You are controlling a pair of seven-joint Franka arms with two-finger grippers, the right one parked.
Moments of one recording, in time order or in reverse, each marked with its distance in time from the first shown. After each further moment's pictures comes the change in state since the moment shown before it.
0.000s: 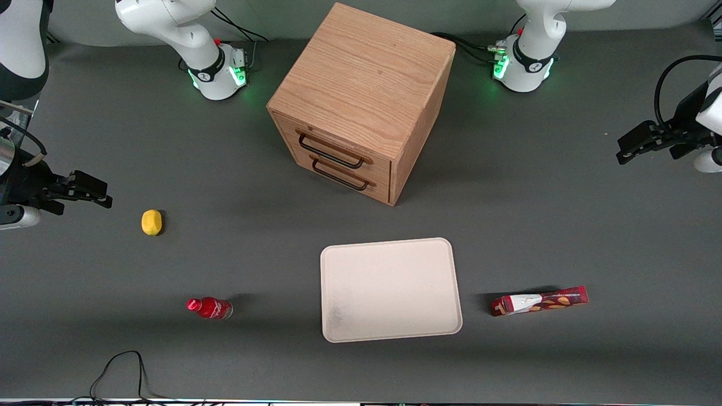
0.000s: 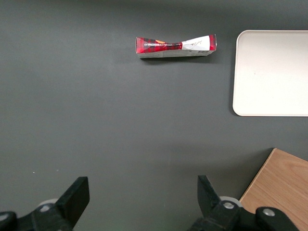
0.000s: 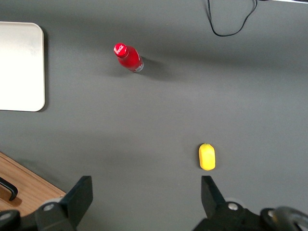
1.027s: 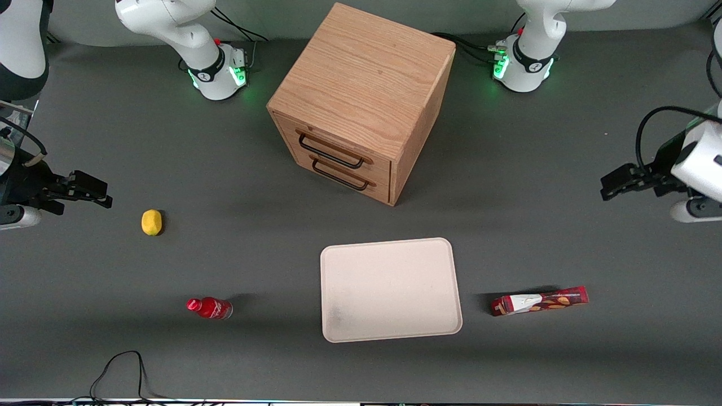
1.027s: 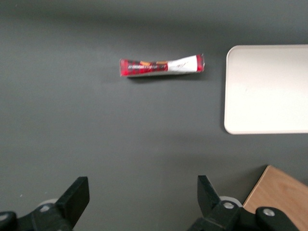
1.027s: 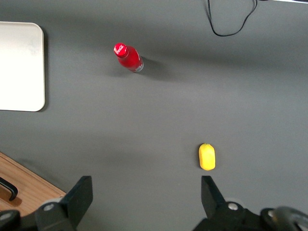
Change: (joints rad) arm -0.022 0.245 -0.029 0.241 0.000 0.007 -0.027
